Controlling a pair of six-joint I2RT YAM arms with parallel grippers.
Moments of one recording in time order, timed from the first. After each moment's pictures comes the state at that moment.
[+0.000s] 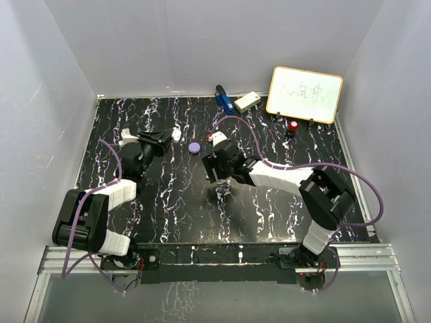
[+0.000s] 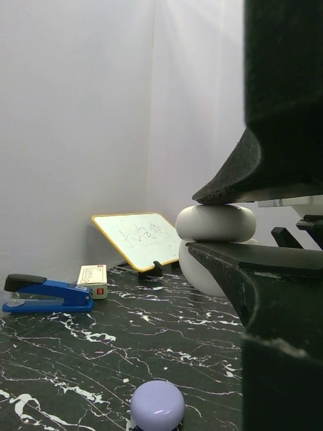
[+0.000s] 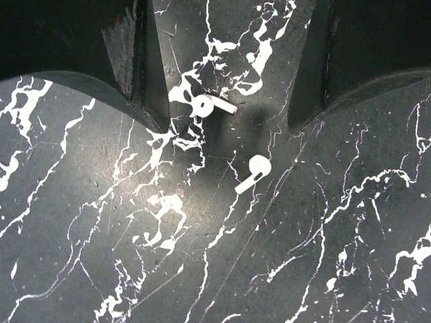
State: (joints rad) left arm -0.20 1.41 0.51 0.83 0.13 -1.49; right arm 0.80 1.70 1.06 -0.10 0.14 0.23
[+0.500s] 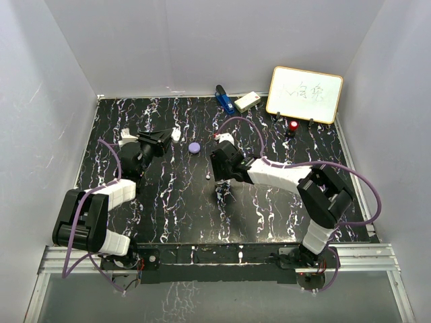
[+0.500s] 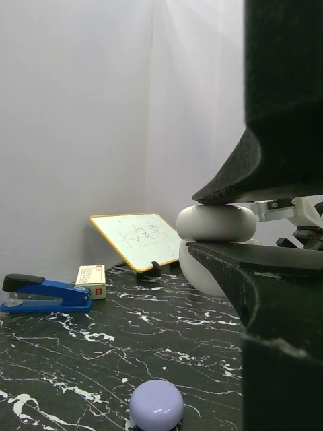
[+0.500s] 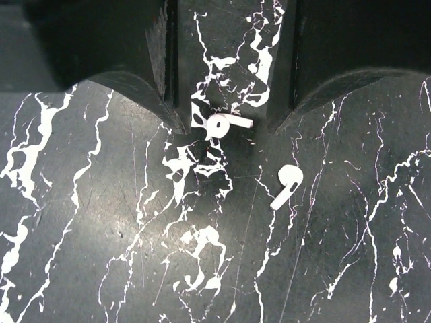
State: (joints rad) left arm -0.19 1.41 0.51 0.83 0.15 -1.49; right arm 0.80 1.72 1.10 -0.25 0.23 0.41
